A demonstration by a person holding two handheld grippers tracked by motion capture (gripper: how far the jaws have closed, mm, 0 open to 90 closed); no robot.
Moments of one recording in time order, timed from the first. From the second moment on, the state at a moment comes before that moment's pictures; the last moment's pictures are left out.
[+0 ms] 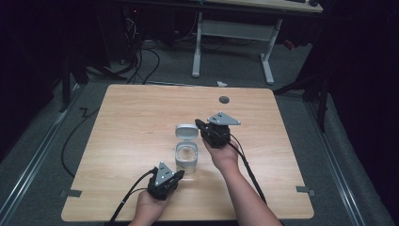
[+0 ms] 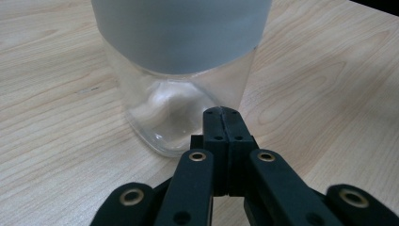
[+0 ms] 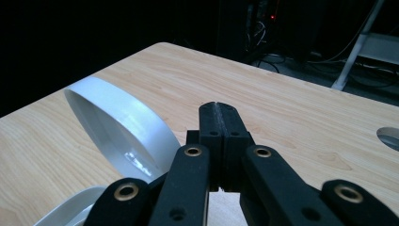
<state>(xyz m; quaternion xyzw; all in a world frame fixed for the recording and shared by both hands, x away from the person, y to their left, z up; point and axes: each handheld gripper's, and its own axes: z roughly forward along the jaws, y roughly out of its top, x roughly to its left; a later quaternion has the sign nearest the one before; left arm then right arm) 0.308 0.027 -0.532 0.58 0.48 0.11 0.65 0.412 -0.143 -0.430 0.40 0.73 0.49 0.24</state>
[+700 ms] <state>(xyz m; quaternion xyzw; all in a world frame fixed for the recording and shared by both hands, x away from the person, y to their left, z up) 0.309 0.026 -0.532 0.58 0.48 0.11 0.65 0.369 -0.145 -0.444 0.39 0.74 0.50 0.24</state>
